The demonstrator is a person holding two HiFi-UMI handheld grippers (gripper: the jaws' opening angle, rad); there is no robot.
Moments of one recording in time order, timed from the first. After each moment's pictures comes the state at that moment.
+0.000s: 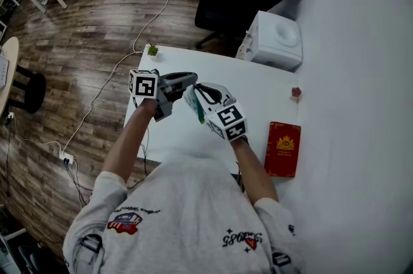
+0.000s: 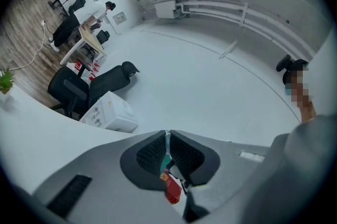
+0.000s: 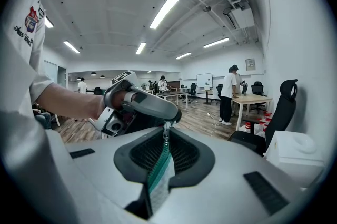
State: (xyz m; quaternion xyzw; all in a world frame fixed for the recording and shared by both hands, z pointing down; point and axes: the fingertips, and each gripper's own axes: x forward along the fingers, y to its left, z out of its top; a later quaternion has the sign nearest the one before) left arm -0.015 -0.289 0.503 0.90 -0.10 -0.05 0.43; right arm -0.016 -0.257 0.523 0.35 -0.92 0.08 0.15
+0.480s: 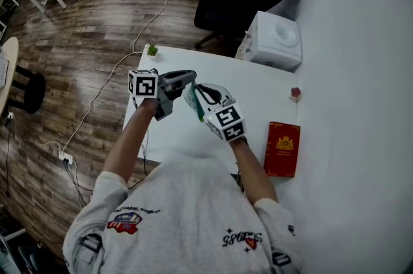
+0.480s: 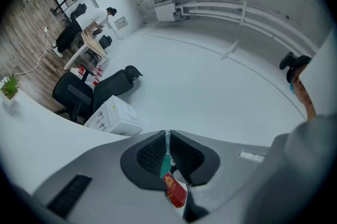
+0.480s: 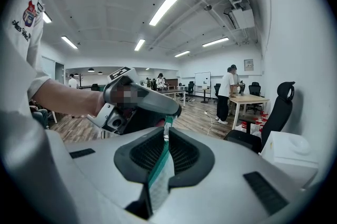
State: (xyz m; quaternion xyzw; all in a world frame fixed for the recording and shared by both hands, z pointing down) left arm -0.017 -0.295 0.502 0.90 -0.13 -0.05 0.42; right arm -0.012 -0.257 0.528 0.36 -0.92 0.07 0.16
